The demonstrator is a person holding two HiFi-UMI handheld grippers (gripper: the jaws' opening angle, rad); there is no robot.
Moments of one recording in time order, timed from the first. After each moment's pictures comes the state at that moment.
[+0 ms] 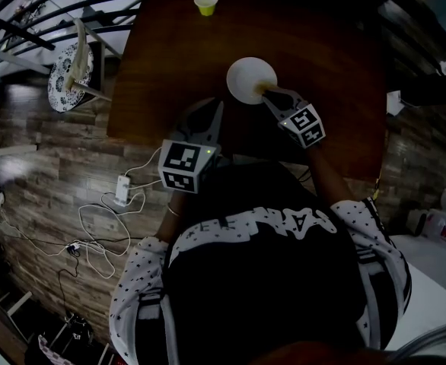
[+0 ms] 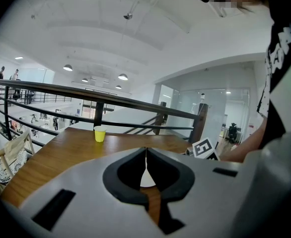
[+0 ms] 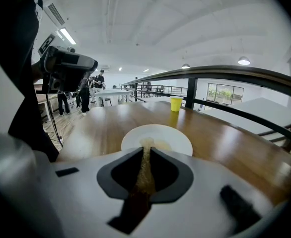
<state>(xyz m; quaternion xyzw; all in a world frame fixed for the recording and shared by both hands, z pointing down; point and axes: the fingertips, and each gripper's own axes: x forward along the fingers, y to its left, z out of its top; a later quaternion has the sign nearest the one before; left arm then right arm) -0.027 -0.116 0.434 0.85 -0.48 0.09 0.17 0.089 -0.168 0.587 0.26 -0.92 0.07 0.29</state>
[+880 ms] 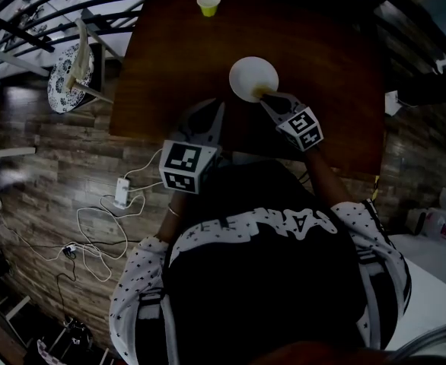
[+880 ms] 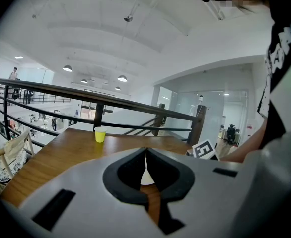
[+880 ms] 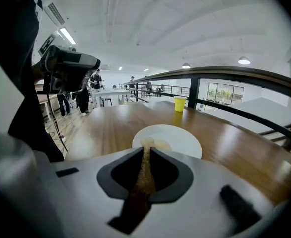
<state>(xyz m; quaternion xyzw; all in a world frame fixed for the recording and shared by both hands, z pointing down) -0.035 -0.100 0.430 0.86 -0.48 0.08 0.17 0.076 -0.148 0.584 0.26 -0.92 0.07 0.29</state>
